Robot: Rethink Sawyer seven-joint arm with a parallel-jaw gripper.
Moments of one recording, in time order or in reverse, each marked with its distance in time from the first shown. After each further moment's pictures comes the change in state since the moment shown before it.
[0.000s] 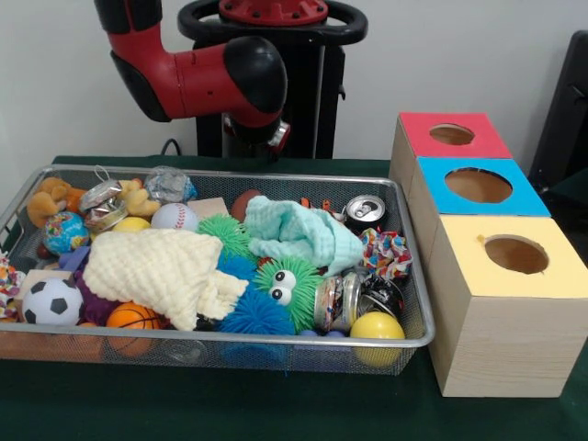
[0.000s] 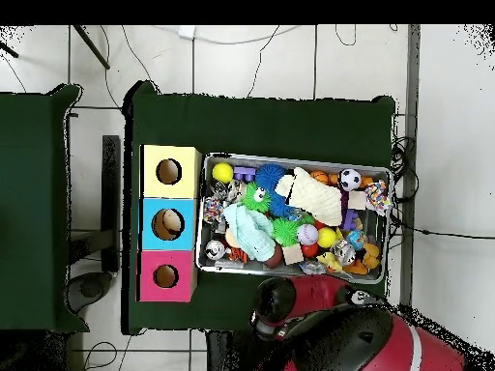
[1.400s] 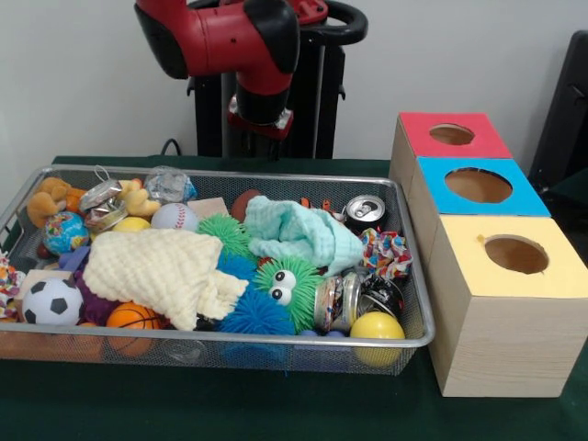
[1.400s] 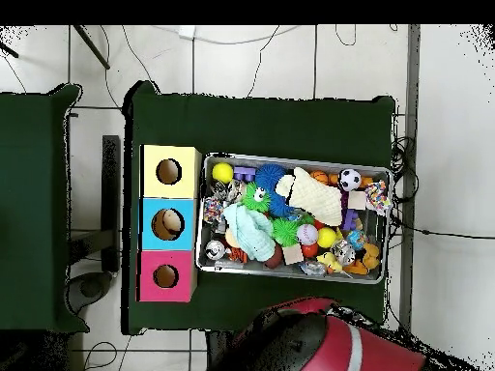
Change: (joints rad) arm 0.126 -0.059 -0.133 0.111 -0.051 -0.348 0.000
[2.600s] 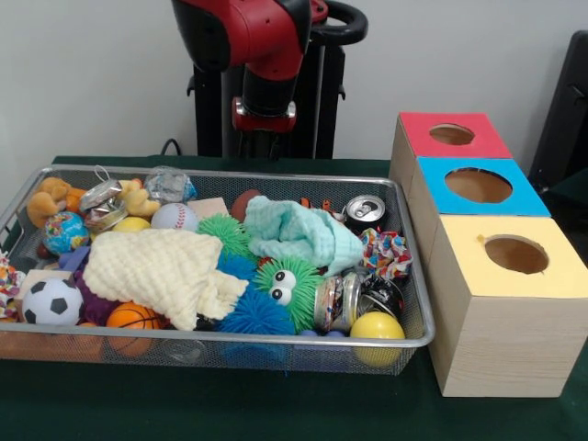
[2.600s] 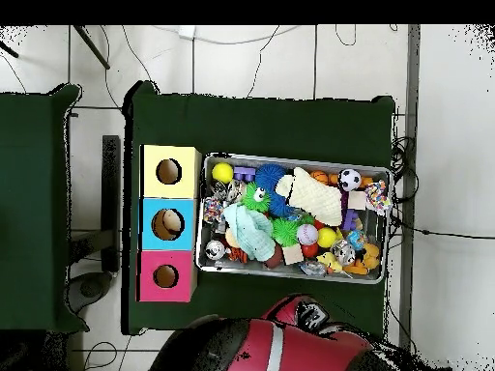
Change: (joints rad) arm 0.191 -0.019 -0.079 0.015 -0.320 -0.244 0.000
